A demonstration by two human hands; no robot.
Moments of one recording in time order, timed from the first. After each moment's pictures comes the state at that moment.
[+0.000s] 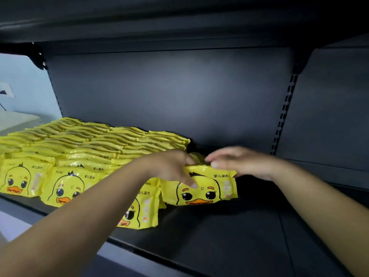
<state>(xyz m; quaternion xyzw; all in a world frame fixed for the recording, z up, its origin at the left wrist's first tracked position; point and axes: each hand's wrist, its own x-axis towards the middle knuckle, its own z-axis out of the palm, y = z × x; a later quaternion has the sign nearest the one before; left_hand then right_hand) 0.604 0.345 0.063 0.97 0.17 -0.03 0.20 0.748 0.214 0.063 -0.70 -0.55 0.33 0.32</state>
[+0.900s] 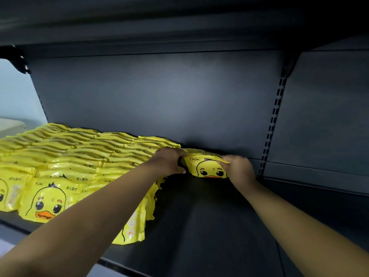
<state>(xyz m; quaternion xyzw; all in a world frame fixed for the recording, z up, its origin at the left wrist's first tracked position) 0.673 0.402 0.018 0.96 0.26 0.07 0.03 0.826 0.259 -0.024 -0.85 -0.44 -0.11 0.28</state>
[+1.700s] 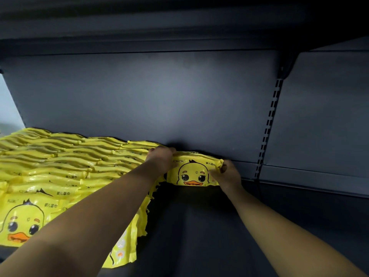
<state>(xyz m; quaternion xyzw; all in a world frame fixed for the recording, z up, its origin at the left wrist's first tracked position) 0.711 0.430 0.013 0.94 0.32 0.08 -0.02 0.834 0.288 -0.051 -0.79 -0.26 0.09 0.55</state>
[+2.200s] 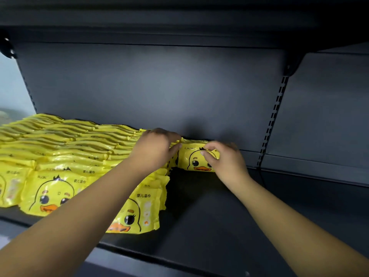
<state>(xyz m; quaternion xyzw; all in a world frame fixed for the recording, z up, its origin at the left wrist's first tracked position) 0.603 0.391 0.047 0.94 0.17 0.30 -0.04 0.733 0.262 0.011 -0.78 -0.46 -0.18 0.39</state>
